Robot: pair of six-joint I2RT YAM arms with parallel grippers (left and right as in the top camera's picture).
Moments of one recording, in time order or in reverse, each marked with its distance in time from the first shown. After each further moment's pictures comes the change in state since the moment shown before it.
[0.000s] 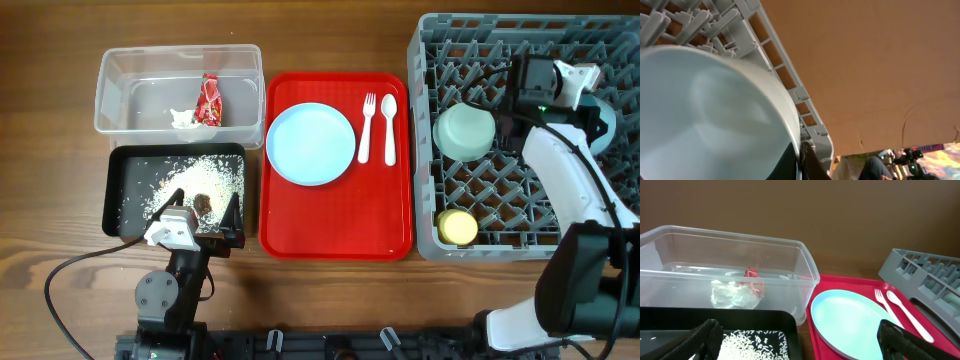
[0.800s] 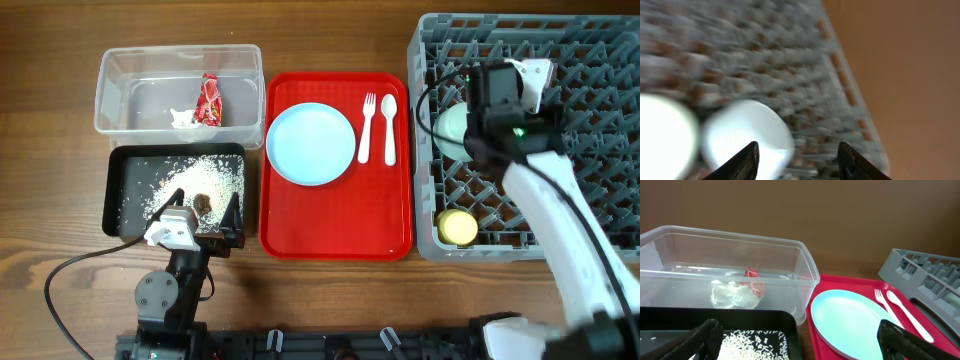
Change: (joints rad) left arm 0.000 0.000 0.000 0.000 0.000 0.000; right arm 0.248 -0.251 0.000 -0.189 -0.285 0.095
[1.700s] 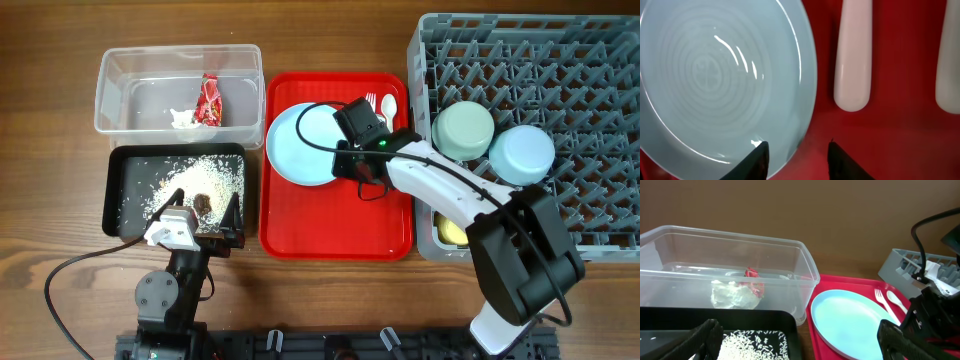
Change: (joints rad) left arm 0.000 0.000 0.000 0.000 0.000 0.000; right arm 0.396 0.423 0.000 0.214 -0.923 0.679
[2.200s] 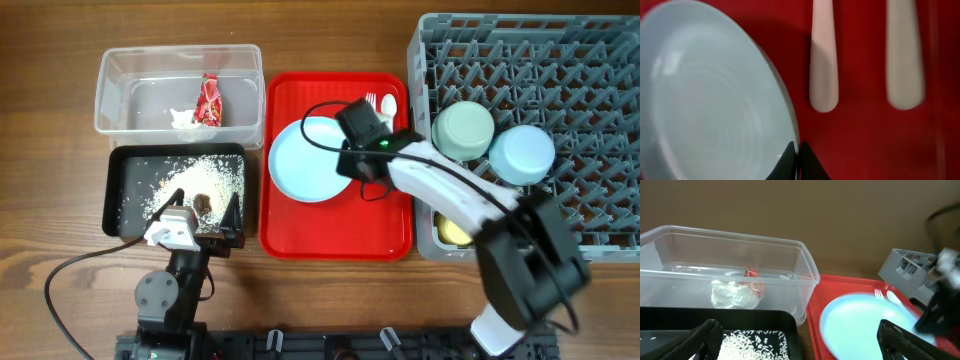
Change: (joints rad) left arm 0.000 0.000 0.000 0.000 0.000 0.000; right arm -0.001 -0.086 -0.005 -0.048 0.111 -0.029
